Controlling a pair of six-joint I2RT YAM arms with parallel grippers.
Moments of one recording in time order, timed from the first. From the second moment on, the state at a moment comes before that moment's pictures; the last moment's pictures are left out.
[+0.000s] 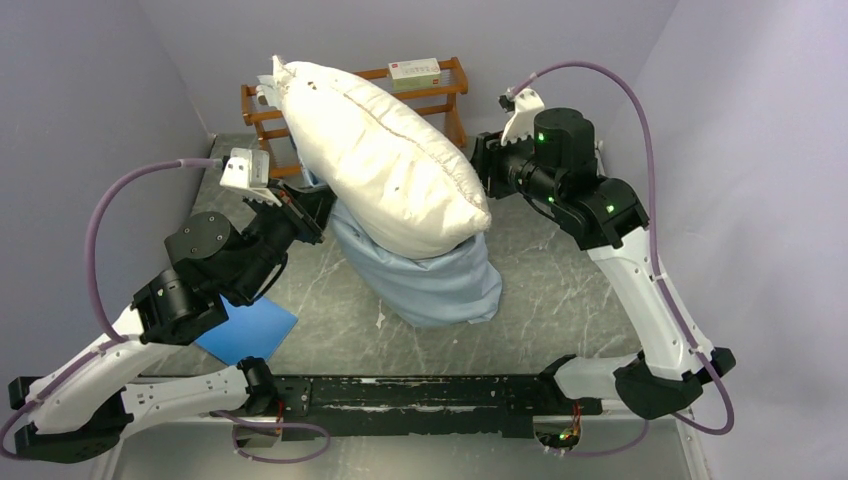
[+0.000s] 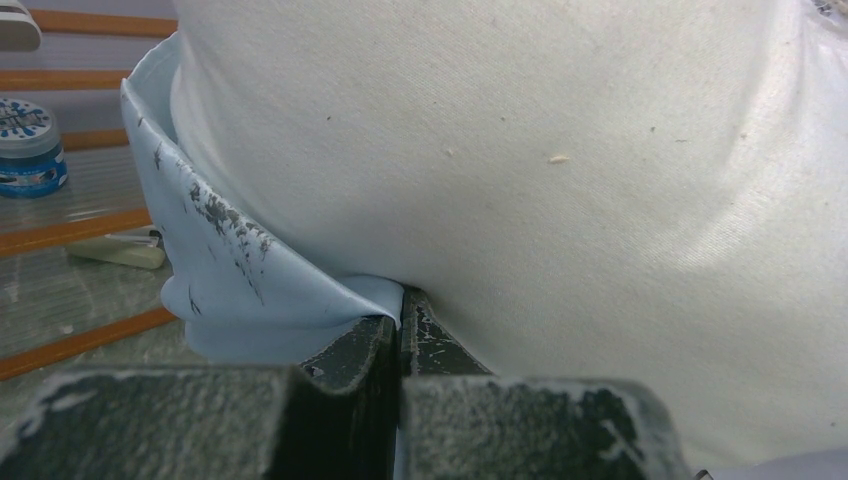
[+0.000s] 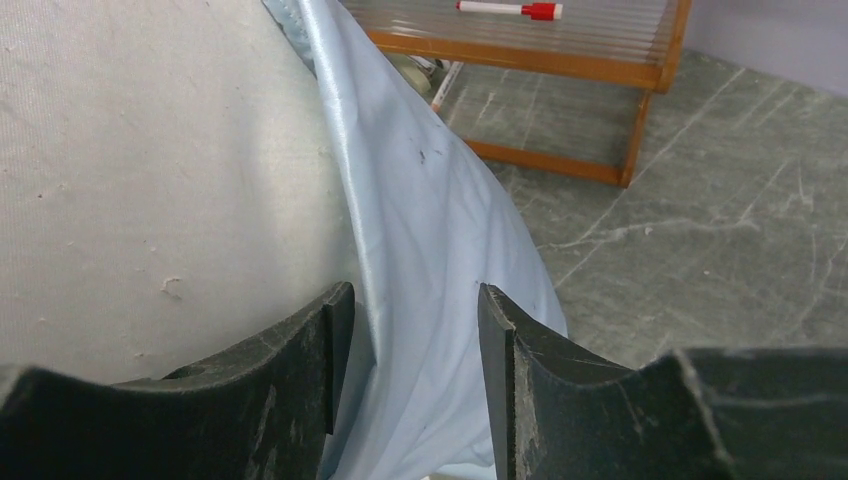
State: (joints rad) left arm -1.04 0.84 1.25 -0.33 -0.57 -0.39; right arm 0.56 1.28 1.74 -0.84 -0.06 0.17
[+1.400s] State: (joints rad) left arm -1.03 1.09 1.57 -0.06 -0.26 -0.49; right arm 0.56 1.12 1.75 -0.24 -0.02 0.48
